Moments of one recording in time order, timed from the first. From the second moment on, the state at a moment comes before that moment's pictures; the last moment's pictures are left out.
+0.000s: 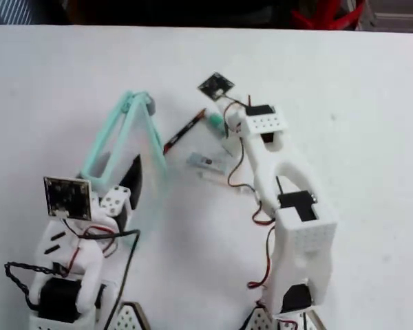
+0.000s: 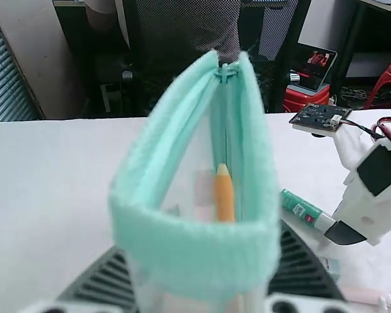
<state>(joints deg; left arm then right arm) 2.8 -104.6 78.5 51.6 2.3 -13.6 28.3 -1.4 52.9 35.5</state>
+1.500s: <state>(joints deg) 2.9 -104.5 79.4 51.0 2.3 -15.0 58.9 -91.4 98.8 20.5</state>
